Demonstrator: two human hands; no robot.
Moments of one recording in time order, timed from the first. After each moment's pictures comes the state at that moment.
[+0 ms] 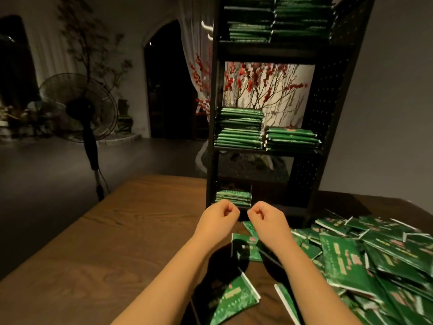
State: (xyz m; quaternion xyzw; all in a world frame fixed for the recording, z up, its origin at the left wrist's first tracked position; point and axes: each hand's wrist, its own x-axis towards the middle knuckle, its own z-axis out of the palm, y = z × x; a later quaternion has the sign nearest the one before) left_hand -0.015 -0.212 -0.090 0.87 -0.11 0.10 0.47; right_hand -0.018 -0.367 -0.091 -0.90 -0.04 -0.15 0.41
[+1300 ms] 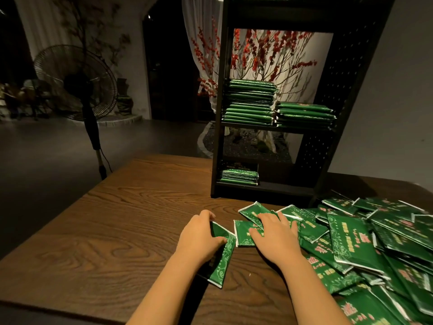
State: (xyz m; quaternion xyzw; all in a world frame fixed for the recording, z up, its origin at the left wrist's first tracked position) left_hand -0.054 -0.172 -0.152 0.95 0.00 0.02 0.31; right_hand -0.036 -0.369 -0.166 -0.99 0.00 -0.05 0.12
